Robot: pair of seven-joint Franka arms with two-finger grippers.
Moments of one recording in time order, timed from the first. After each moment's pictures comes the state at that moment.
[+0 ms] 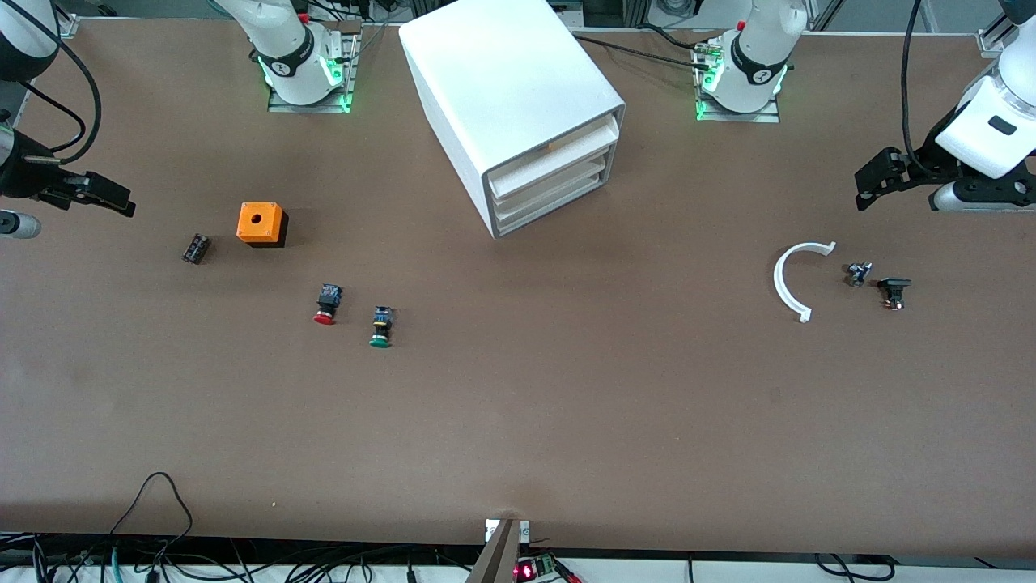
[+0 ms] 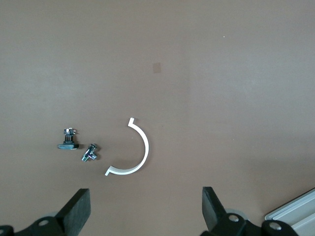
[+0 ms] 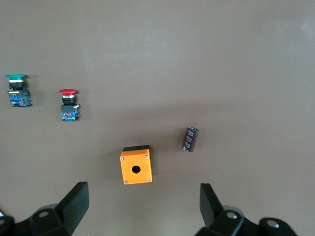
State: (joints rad) left arm 0.02 -0.09 -0.08 -1.74 0.03 1.70 -0.06; right arm -0.06 -0.02 -0.05 -1.81 -0.05 1.71 0.00
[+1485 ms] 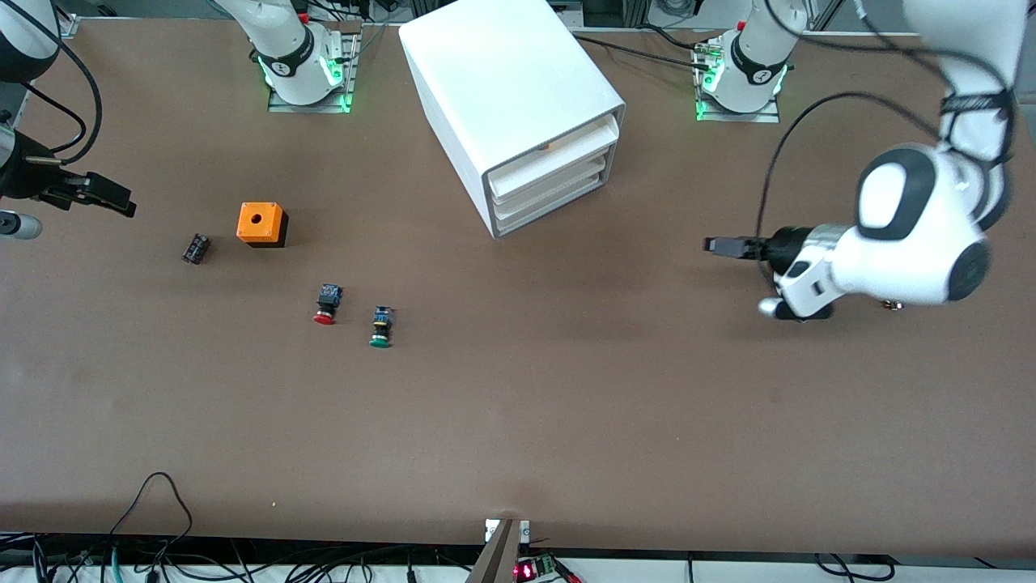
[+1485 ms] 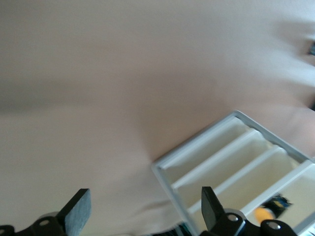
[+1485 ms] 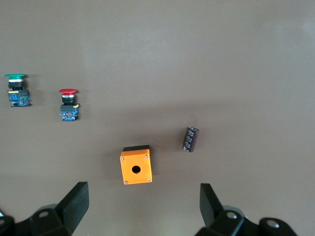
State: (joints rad) left arm -0.02 0.41 -0.11 -1.73 -0.56 1.62 -0.01; right arm -0.06 -0.01 -0.05 -1.81 -0.05 1.72 0.00
